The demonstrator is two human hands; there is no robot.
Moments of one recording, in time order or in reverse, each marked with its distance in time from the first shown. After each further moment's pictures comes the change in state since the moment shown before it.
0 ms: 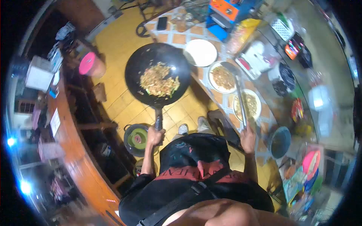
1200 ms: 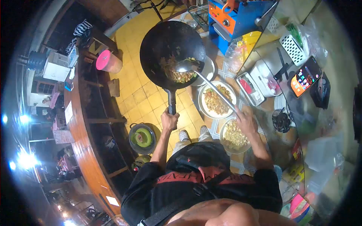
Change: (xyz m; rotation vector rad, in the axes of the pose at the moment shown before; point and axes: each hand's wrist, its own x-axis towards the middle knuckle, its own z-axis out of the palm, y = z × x) left_hand 0.130 0.138 0.171 0.099 0.415 0.088; right_hand 0.278 0.038 -0.024 -0.015 -0.287 -0.455
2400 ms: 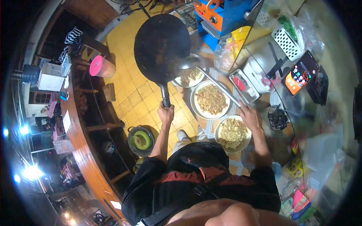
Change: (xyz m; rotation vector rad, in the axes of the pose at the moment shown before) left_hand 0.046 0.015 0.042 0.039 0.218 0.095; right_hand 0.012 0.045 -0.020 0.123 0.025 0.040
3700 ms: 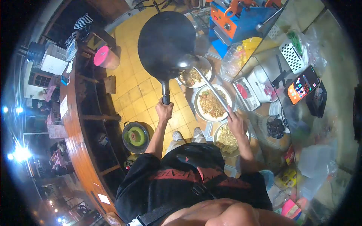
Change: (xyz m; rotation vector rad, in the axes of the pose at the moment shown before) left_hand 0.000 0.007 -0.028 -0.019 0.038 -0.004; right_hand -0.001 -0.041 0.053 -0.036 0.146 -0.053
